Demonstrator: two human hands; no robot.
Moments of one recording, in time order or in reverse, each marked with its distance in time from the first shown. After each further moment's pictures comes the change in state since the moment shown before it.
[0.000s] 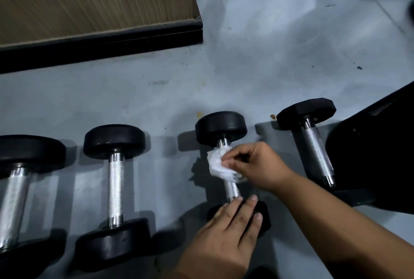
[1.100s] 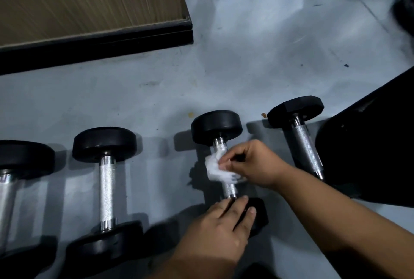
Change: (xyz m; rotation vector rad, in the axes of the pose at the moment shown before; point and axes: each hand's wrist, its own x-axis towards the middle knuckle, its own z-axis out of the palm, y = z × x) left_hand 0.016 -0.007 0.001 -0.060 -0.098 -0.029; right_hand -0.001 0.002 -0.013 -0.030 -0.092 -0.010
